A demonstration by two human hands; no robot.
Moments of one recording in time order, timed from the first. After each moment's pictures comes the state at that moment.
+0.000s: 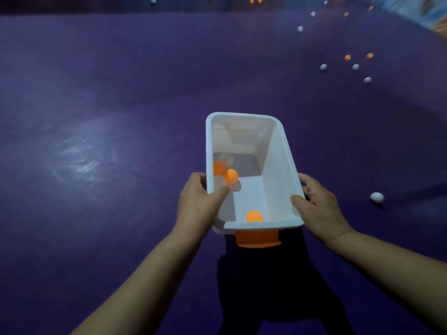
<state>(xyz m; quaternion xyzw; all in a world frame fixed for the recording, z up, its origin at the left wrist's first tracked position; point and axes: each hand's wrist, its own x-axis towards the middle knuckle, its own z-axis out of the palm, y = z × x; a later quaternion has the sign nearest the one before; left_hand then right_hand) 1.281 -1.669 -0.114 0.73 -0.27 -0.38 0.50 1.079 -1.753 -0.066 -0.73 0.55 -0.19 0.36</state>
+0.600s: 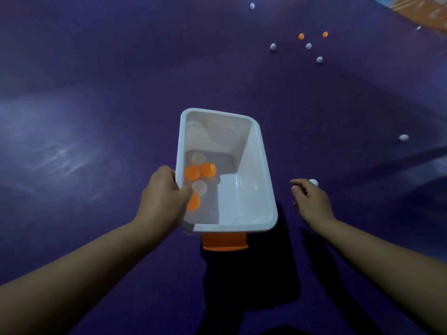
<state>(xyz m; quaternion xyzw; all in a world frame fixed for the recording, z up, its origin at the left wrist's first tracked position) 1.117 -1.793 -0.105 0.78 -0.39 -0.31 0.39 0.831 -1.919 -0.129 -0.69 0.67 -0.16 0.22</state>
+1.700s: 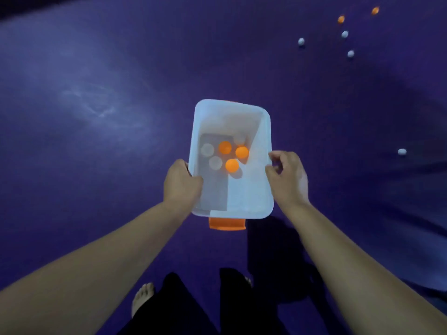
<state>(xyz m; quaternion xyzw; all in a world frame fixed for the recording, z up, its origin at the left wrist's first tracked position) 1.112 -1.828 0.244 0.86 -0.22 -0.35 0.31 0.929 -1.930 0.256 -0.72 0.60 -0.14 0.31</state>
